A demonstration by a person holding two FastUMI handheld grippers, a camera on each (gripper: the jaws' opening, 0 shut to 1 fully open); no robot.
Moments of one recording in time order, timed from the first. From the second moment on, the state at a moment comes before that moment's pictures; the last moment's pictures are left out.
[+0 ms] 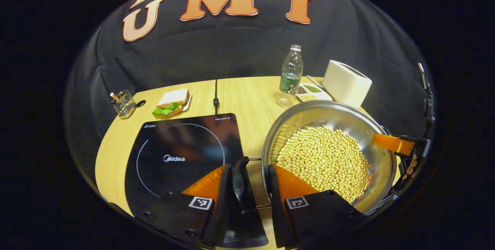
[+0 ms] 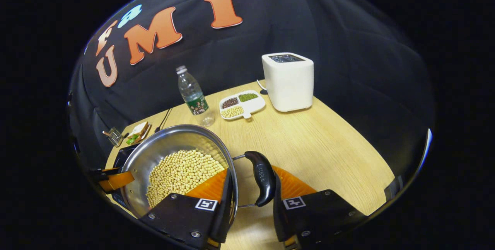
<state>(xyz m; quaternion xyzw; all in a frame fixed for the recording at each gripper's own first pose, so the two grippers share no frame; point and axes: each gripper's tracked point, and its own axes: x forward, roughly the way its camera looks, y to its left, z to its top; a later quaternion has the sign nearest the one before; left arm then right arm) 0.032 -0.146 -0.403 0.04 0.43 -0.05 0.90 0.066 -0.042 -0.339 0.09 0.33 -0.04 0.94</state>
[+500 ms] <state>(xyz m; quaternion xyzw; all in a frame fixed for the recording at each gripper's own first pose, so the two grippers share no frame) 0.033 -0.060 -0.324 0.03 0.40 -0.01 0.92 0.079 0.047 -0.271 0.08 0.30 0.01 0.95</state>
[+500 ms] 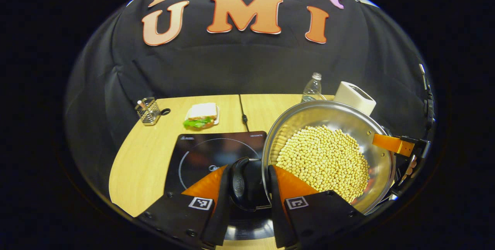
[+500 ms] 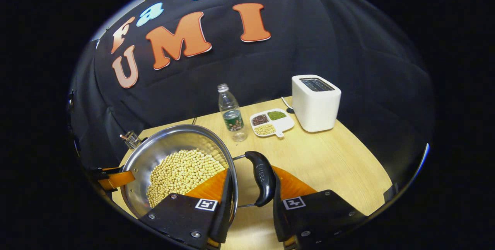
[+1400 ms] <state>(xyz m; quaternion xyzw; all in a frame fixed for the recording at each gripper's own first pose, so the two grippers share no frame) 0.001 0.106 -0.317 0.02 0.41 0.09 0.91 0.092 0.211 -0.297 0.08 0.34 0.11 0.93</state>
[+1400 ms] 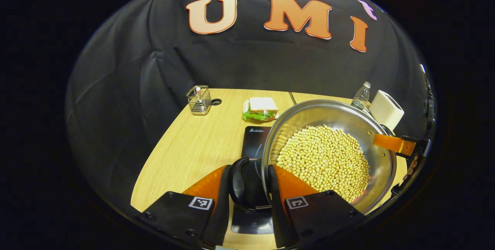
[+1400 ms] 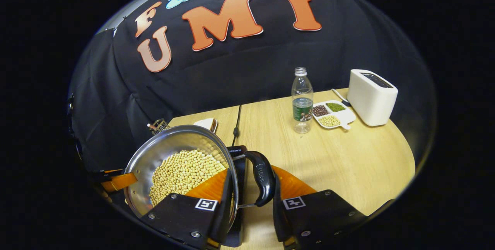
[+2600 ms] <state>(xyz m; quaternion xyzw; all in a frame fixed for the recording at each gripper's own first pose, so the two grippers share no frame) 0.014 0.143 -0.334 0.01 0.42 0.11 0.90 0.097 0.228 -0.333 0.06 0.34 0.13 0.93</state>
